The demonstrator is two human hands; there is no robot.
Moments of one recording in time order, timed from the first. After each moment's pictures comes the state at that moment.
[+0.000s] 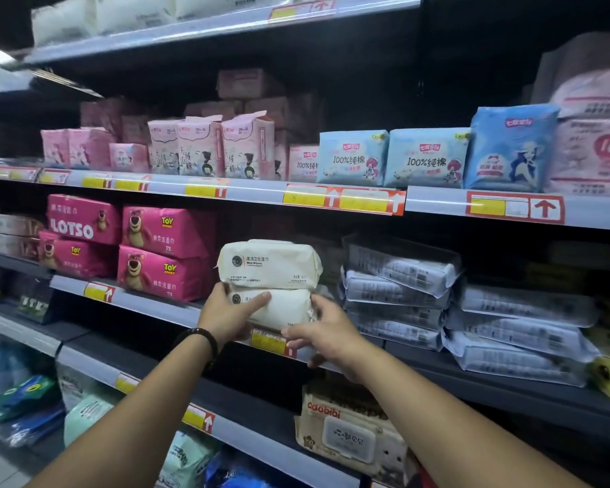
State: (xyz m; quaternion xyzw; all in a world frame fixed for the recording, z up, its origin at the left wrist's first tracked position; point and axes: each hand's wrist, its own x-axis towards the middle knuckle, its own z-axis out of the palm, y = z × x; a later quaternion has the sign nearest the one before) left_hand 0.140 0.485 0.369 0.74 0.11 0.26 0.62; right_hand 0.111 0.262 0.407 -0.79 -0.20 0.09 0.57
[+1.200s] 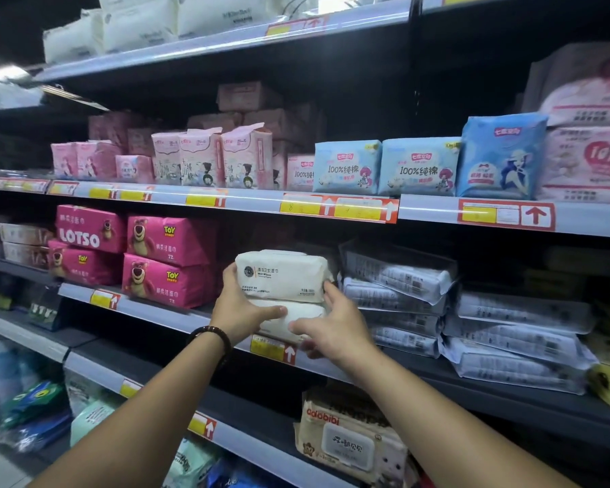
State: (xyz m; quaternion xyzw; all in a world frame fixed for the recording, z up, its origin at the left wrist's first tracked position) left_hand 0.133 0.460 0.391 0.79 0.04 0.33 0.52; right_hand 0.094 0.250 0.423 -0.79 -0.19 -0.02 0.58
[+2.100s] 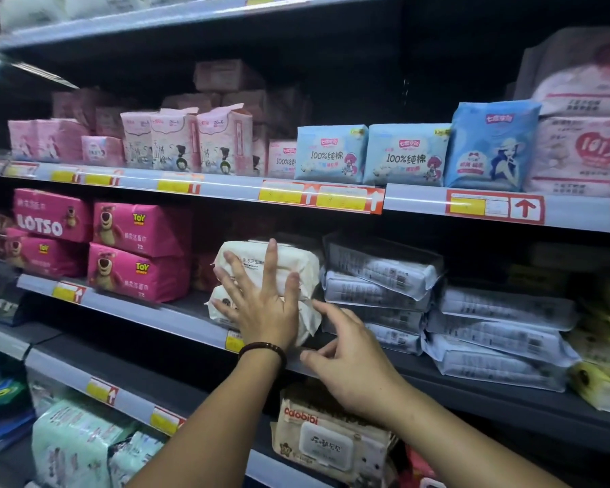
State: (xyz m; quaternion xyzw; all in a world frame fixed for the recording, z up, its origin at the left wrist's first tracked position) left_hand 0.182 0.360 0.366 0.82 0.15 0.47 0.30; right_hand 0.092 0.194 0.397 -0.87 -0.27 -0.10 0.41
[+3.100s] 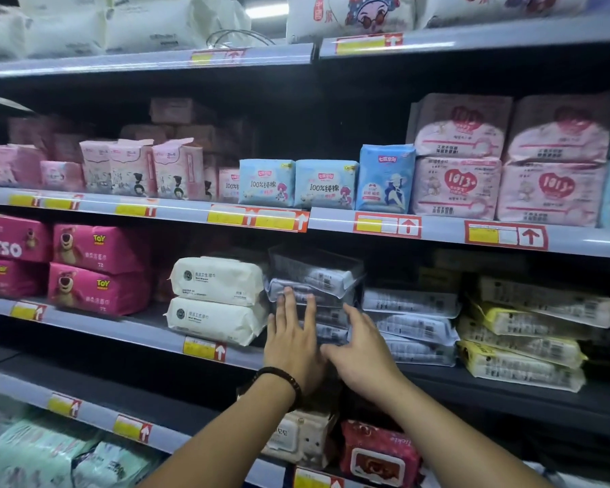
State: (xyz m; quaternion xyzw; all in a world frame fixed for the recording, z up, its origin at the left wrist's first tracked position) left_hand 0.106 0.226 0.377 0.97 -0.01 0.23 0.05; right_hand 0.077 0.091 0.406 -0.89 -0.13 -0.12 0.43
